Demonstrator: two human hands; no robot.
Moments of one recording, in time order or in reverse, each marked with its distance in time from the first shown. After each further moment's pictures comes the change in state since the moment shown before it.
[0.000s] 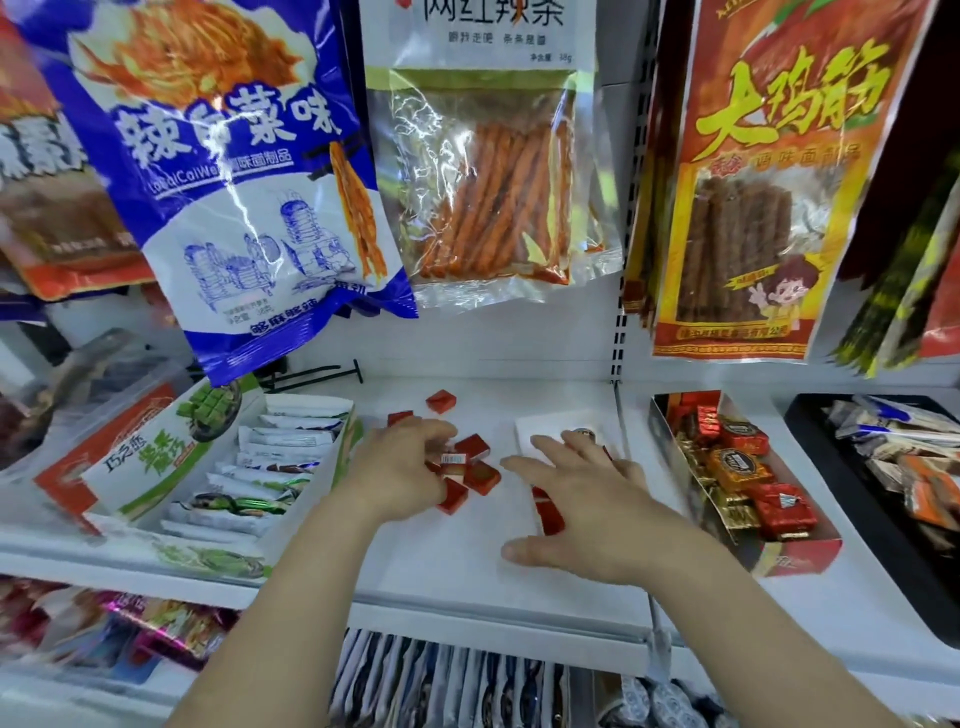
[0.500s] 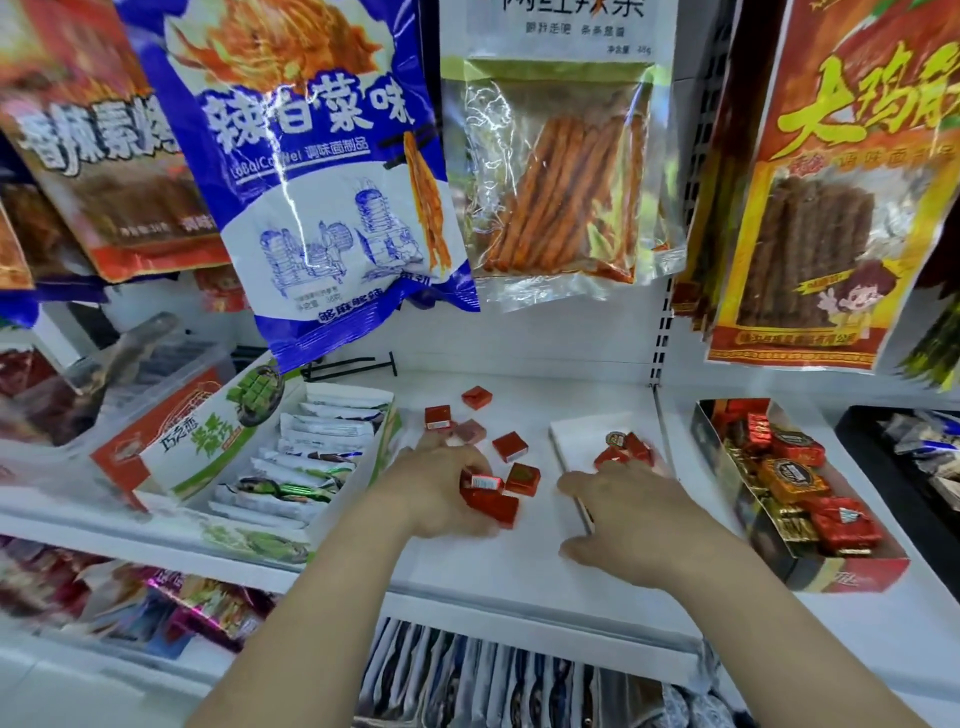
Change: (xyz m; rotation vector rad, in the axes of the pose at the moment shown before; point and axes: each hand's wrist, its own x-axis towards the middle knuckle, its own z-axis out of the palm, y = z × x) left_hand -0.011 -0.018 -0.002 0.174 -0.212 0.030; right_hand 0.010 -0.013 0.004 -0.180 -0.061 0.125
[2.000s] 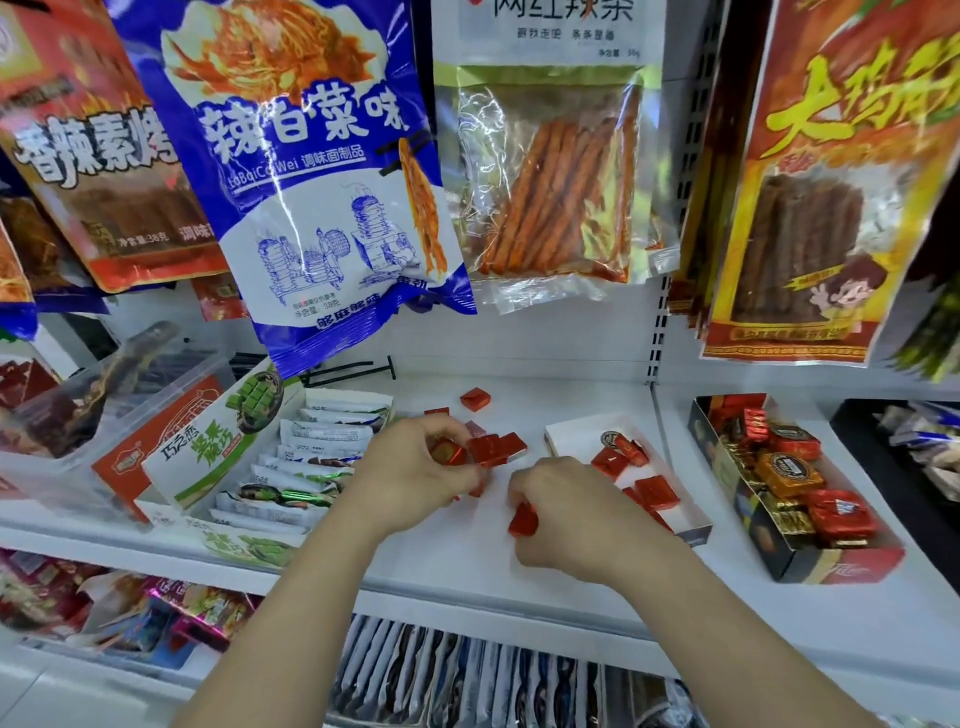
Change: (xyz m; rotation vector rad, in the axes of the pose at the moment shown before) left_hand -0.015 -0.002 -0.010 -0.655 0.316 0.066; right_hand 0.011 -0.034 0.000 0.155 0.163 -0.206
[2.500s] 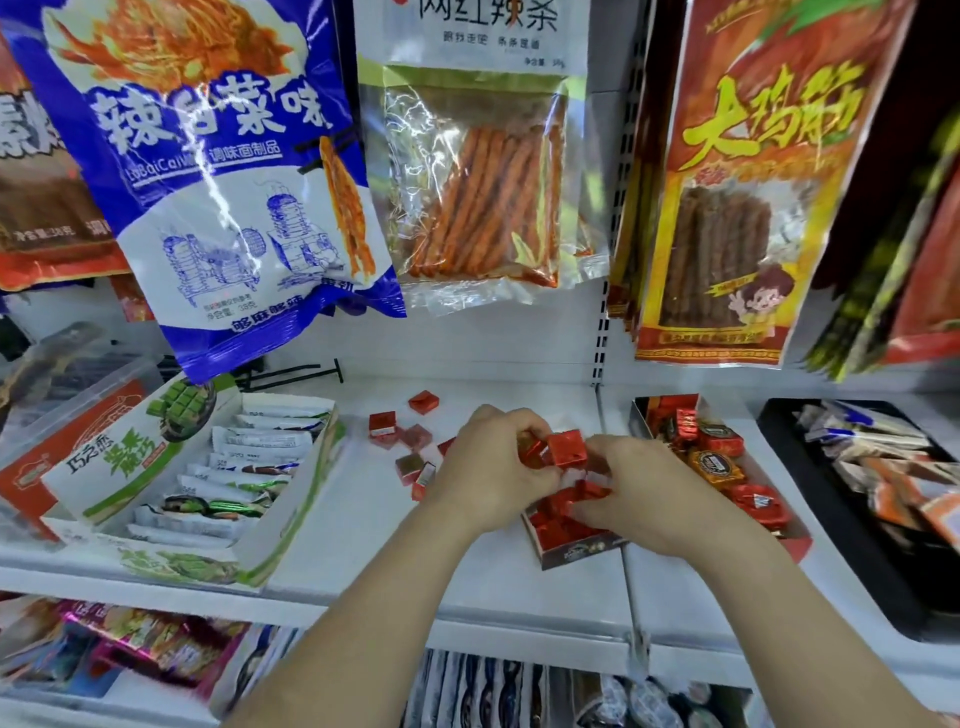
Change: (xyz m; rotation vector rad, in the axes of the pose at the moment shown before) left_hand 0.017 0.053 0.094 0.215 -0.066 0.246; right_hand -0.044 0.074 -0.036 0.210 0.116 0.241
